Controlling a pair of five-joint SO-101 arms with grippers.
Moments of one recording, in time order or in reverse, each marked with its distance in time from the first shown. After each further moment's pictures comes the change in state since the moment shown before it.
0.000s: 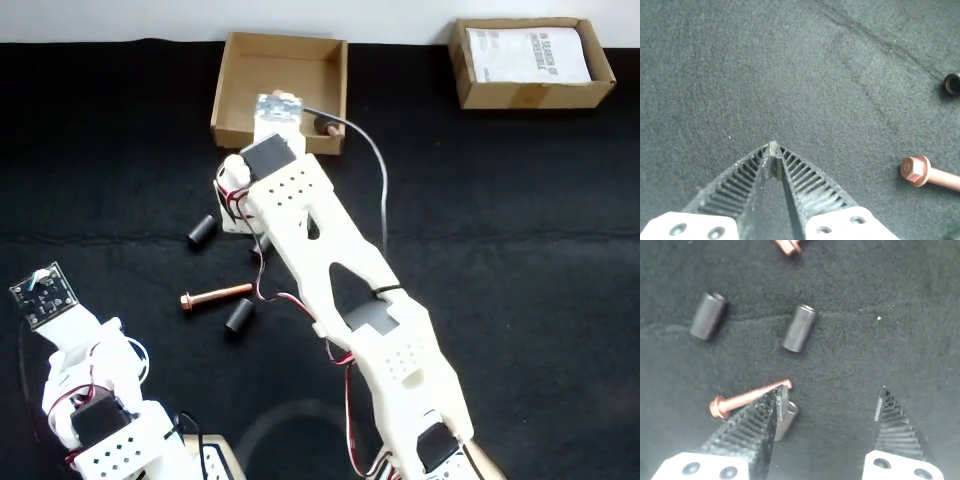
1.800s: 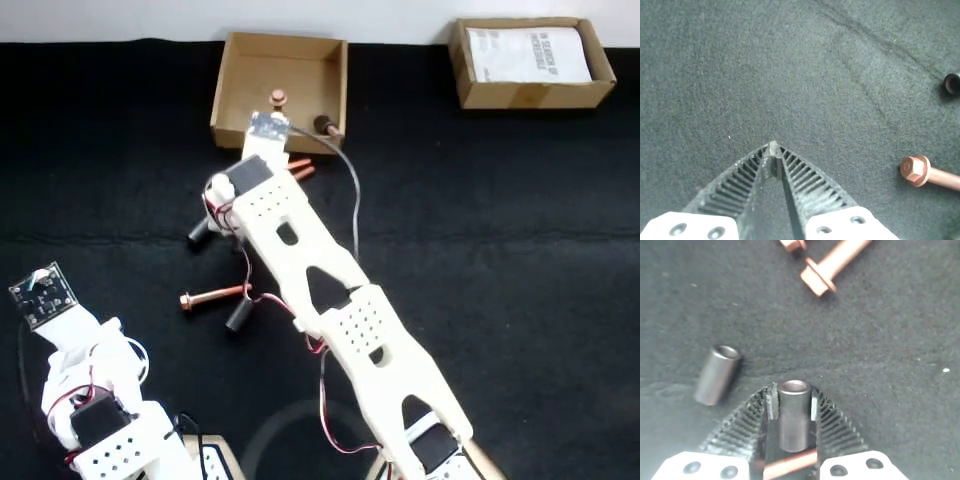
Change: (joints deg) left arm 0.0 0.0 0.0 0.0 0.0; right arm -0.9 22.7 -22.7 -5.0 -4.0
